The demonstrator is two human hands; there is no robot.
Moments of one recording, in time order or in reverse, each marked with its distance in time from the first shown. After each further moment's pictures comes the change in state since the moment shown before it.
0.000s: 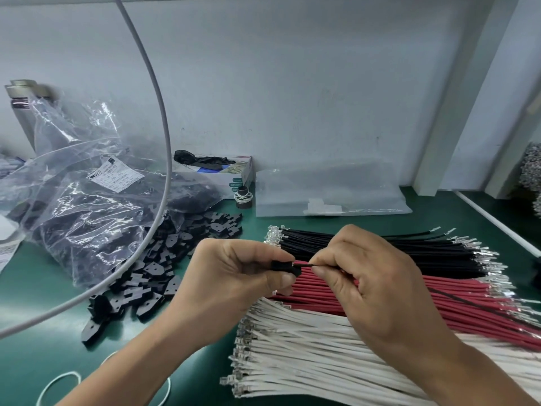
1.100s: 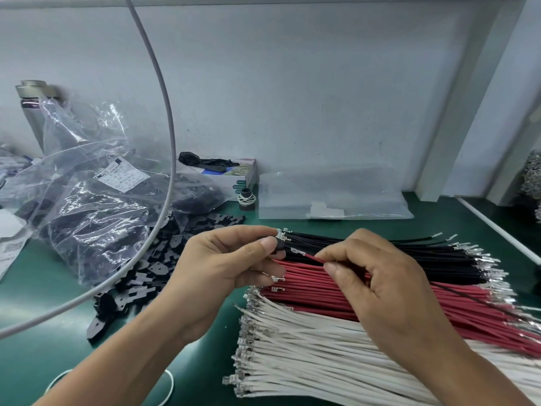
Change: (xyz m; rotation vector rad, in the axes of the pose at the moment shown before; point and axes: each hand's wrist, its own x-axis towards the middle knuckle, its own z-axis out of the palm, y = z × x) left_hand 0.008 0.004 -0.013 -0.241 0.066 -0.184; right_hand -0.004 0.005 -0.004 0.175 -0.068 0.226
